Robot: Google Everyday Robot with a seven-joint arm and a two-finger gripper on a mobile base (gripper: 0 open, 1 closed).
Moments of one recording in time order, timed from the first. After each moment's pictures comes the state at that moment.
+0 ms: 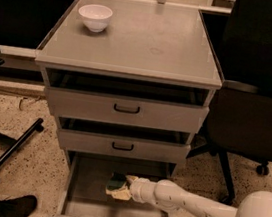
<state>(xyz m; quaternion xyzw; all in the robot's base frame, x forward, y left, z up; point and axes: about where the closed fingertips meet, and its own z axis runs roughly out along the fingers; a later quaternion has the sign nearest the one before) 0.574 0.000 0.289 -0.39 0.81 0.25 0.36</state>
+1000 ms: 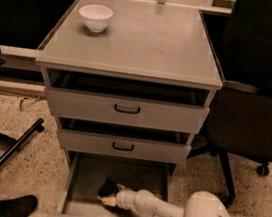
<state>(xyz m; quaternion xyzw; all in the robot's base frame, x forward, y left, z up) 0.603 0.050 0.110 -0.36 0.83 0.24 0.35</state>
